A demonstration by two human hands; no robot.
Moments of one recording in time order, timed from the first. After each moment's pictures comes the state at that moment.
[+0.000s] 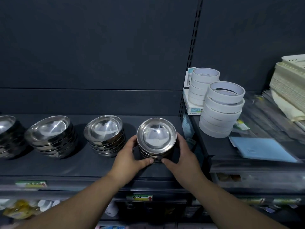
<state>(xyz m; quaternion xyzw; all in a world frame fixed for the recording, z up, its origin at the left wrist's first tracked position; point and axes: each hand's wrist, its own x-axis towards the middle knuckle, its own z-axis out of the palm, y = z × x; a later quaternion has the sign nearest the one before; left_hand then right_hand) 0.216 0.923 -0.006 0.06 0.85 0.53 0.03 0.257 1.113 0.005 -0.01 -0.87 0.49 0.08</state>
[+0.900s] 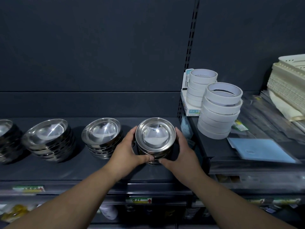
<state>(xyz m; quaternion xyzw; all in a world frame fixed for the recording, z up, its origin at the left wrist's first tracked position) 0.206 0.923 0.023 0.11 0.85 0.52 0.03 0.251 1.115 0.020 -0.01 -0.86 0.51 0.07</state>
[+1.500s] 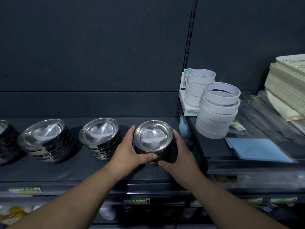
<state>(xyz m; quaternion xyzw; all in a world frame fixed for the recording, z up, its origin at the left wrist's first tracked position) 0.211 0.933 0.034 0.08 0.85 0.52 0.05 0.253 1.118 0.014 -0.01 -0.86 0.50 0.06</state>
